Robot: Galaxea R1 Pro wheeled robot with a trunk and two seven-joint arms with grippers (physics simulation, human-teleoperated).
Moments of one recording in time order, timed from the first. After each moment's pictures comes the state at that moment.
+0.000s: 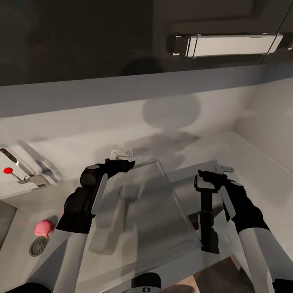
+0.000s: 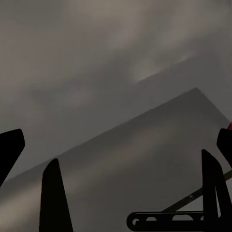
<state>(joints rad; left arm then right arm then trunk) -0.78 -0.13 -0.13 -1.40 0.01 0.81 -0.09 -0.78 -0.14 -0.10 -0.99 -0.17 0.43 0.03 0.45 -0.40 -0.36</state>
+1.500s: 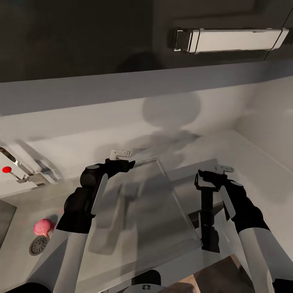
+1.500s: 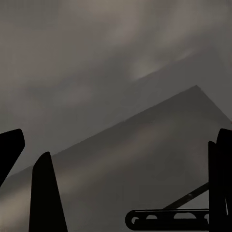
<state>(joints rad) -0.78 -0.13 -0.13 -1.40 0.01 0.81 -0.09 -0.78 -0.14 -0.10 -0.99 -0.17 0.43 0.03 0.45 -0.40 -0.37</state>
